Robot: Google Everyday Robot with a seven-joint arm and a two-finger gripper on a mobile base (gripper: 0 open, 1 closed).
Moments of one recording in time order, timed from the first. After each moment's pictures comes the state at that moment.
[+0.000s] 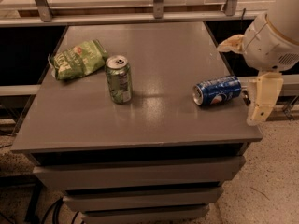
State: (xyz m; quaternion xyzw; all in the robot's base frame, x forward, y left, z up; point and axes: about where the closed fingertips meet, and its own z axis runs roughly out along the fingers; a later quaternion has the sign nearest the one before) arm 0.464 -0.185 0.948 -0.74 0.66 -0.02 0.17
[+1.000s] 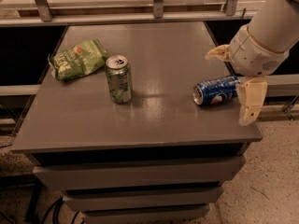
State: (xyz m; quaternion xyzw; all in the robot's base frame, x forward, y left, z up) arm 0.486 -0.178 0.914 -0.77 0.62 -0.01 0.15
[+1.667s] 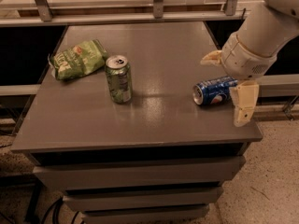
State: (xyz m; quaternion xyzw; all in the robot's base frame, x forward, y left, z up) arm 0.497 -0.175 0.894 -0.78 0.61 0.00 0.13
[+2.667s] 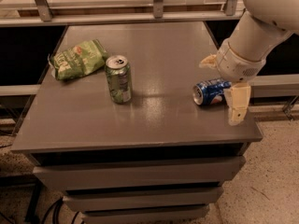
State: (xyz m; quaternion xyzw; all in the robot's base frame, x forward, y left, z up) arm 0.520 -0.180 0.869 -0.77 0.62 -0.01 0.12
